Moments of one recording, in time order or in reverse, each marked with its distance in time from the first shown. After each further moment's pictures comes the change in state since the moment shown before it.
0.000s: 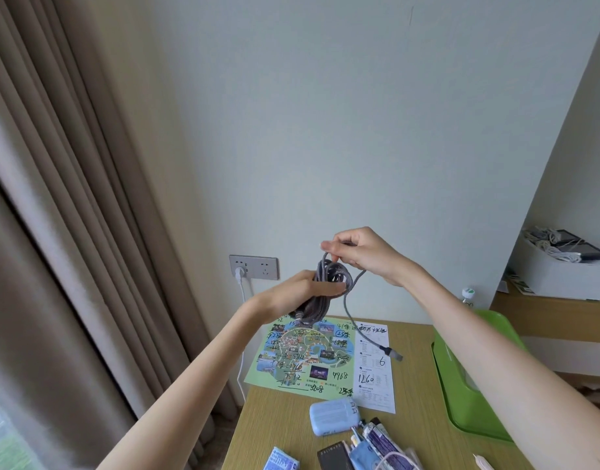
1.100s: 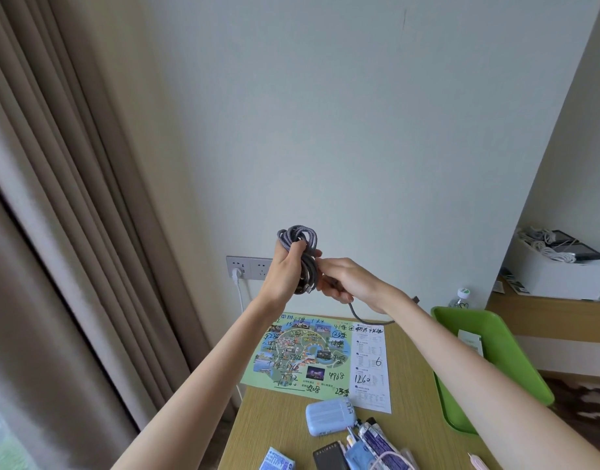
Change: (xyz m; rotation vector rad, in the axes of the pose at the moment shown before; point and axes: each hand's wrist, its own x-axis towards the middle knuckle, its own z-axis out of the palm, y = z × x) left_hand 0.017 0.006 0.008 -0.359 0.628 0.100; right_hand -0.017 0.017 0.031 0.138 -0.132 0.147
